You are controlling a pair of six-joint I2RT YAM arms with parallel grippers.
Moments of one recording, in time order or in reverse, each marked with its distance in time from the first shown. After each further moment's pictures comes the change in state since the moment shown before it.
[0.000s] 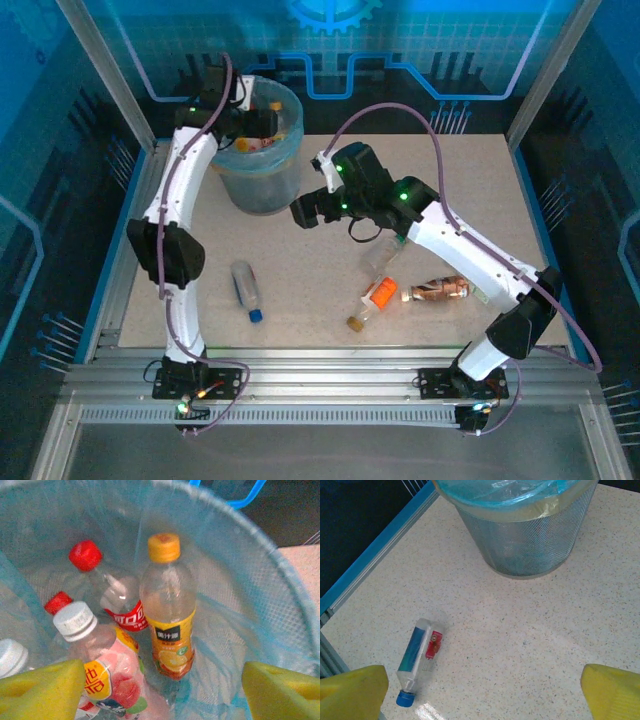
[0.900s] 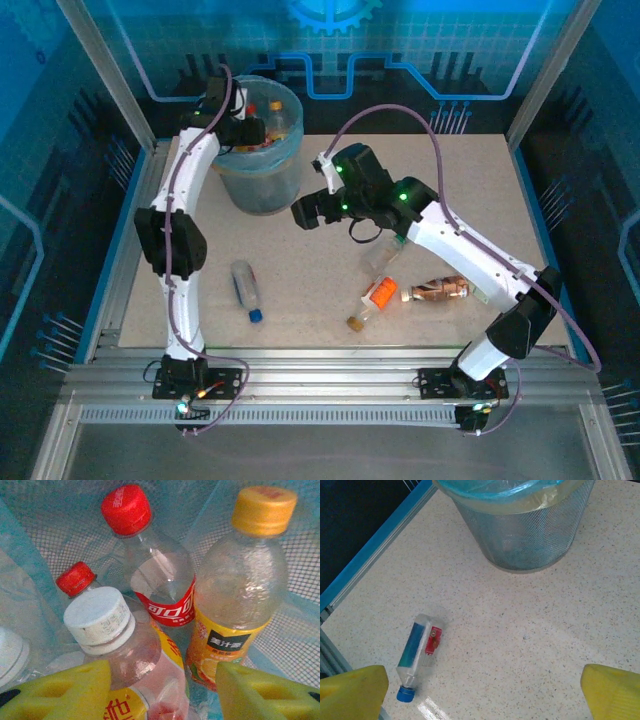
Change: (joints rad) left arm 0.050 0.134 0.018 -0.011 -0.029 -0.056; right arm -0.011 0.000 0.004 -0.023 -0.013 0.003
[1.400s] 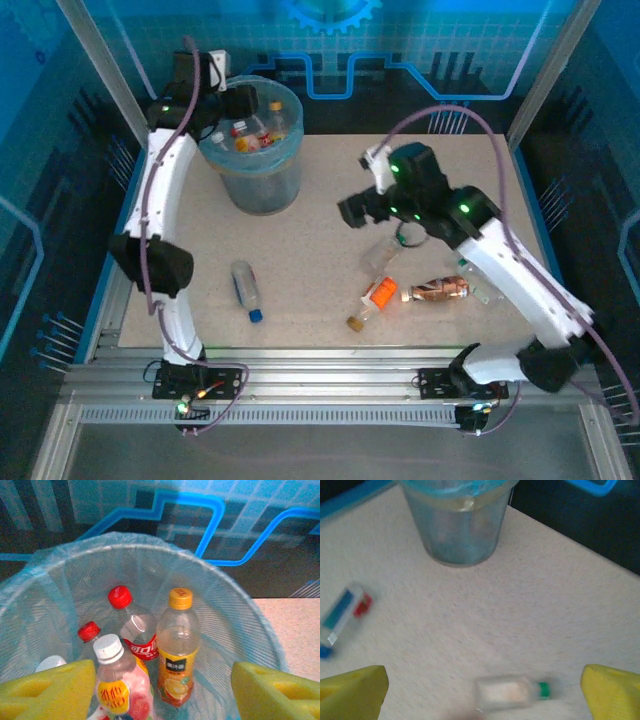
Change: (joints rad) left arm 0.000 -0.380 -0.197 0.158 0.045 -0.018; right arm -0.118 -0.437 -0.262 -0.090 0.105 -0.387
